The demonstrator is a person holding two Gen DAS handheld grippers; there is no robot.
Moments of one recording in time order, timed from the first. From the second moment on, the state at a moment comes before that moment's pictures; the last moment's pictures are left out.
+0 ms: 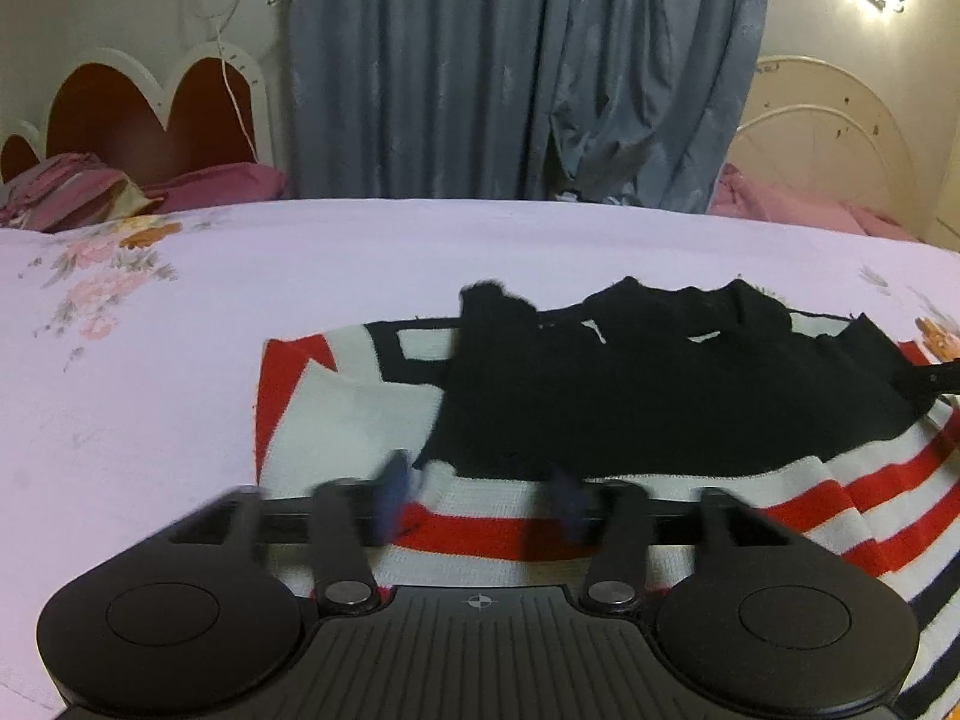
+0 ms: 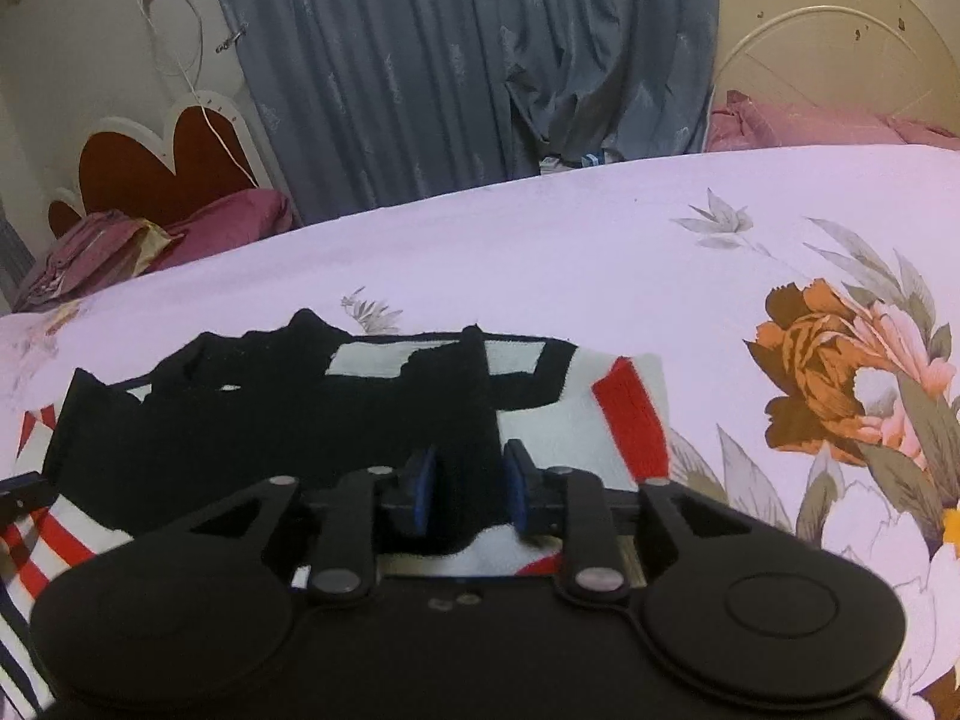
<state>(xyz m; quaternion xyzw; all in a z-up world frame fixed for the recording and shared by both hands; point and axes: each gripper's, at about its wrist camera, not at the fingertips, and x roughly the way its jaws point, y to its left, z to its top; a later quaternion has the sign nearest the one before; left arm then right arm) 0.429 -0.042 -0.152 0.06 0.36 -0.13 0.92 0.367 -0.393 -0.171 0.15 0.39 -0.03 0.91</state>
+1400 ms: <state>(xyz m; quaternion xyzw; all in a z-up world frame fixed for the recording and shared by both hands) 0.374 -0.050 -0.156 0.07 0.35 -0.17 0.92 0.320 -0.318 -0.155 0.04 0.37 -0.03 0.93</state>
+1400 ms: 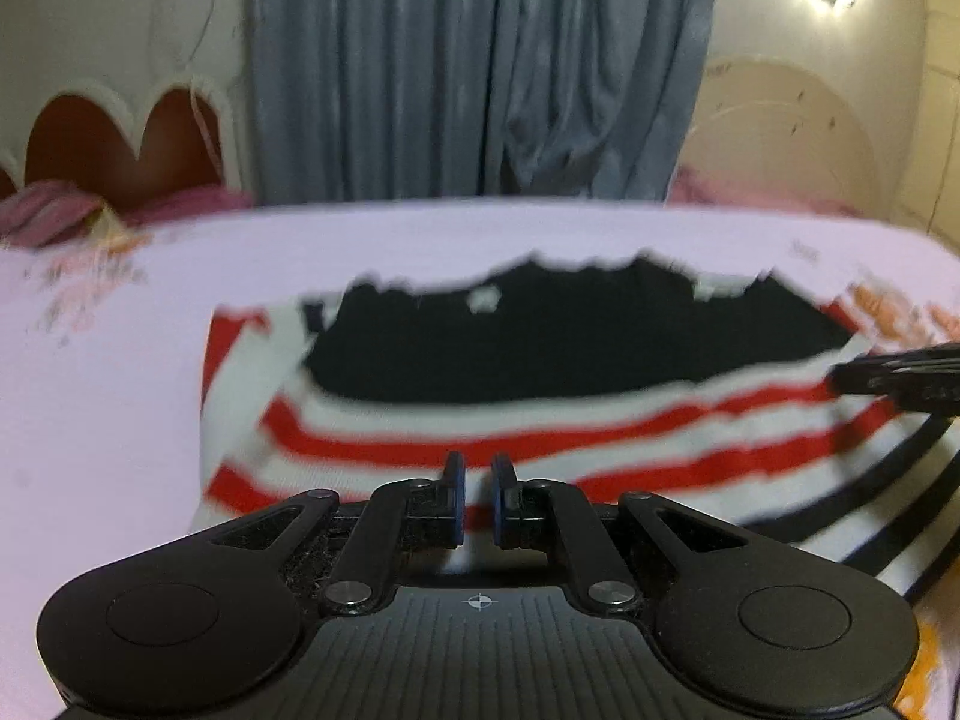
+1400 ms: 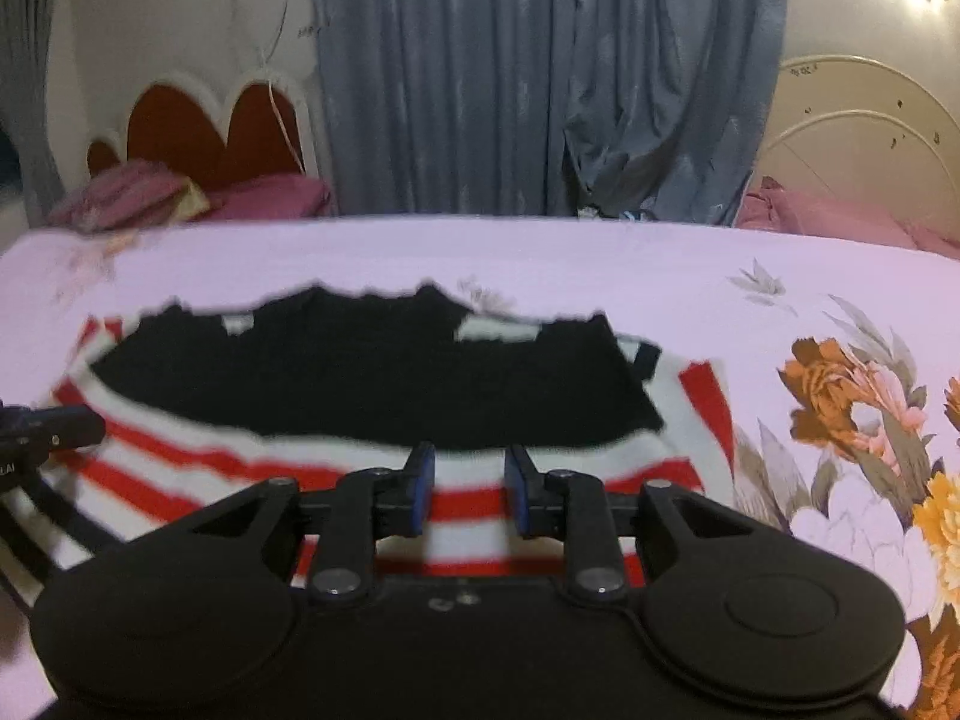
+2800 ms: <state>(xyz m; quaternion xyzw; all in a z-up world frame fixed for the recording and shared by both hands) 0.336 -0.025 -0.147 0.02 0.40 -0.15 0.90 0.248 -0.295 -0.160 0.03 0.42 -0.05 0.91</state>
